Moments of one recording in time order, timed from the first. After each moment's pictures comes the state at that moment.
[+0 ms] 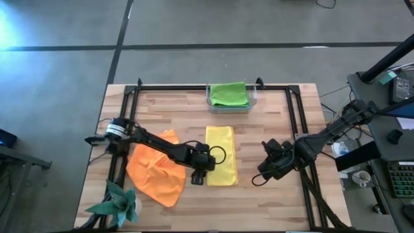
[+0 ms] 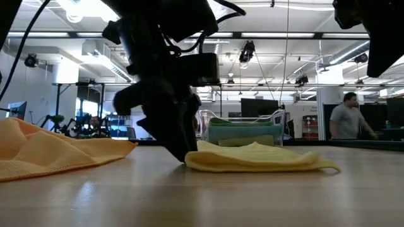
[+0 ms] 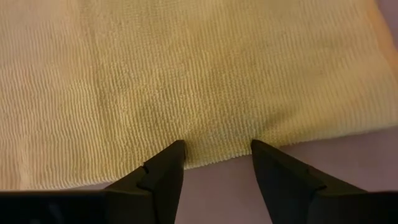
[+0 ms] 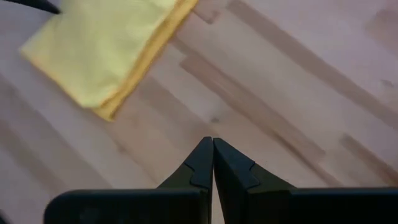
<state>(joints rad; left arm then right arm) -0.24 1.96 1.22 -0.39 -0.11 -0.03 0.58 1.24 0.93 -1.02 0.32 1.42</state>
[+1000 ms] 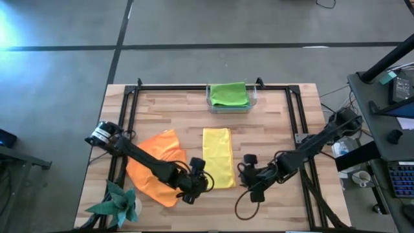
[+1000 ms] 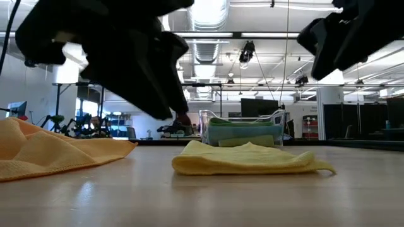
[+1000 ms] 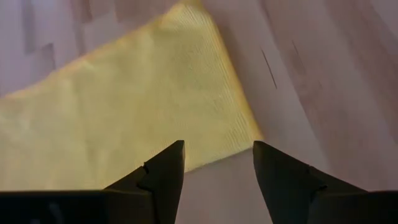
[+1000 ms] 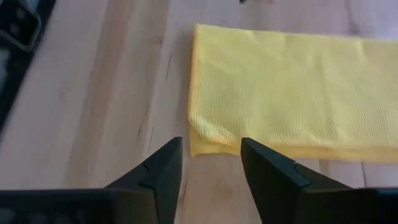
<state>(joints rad) -0.49 1.84 1.22 -0.36 -0.33 -0.05 0.58 1.52 0.93 -0.37 0.28 0.36</state>
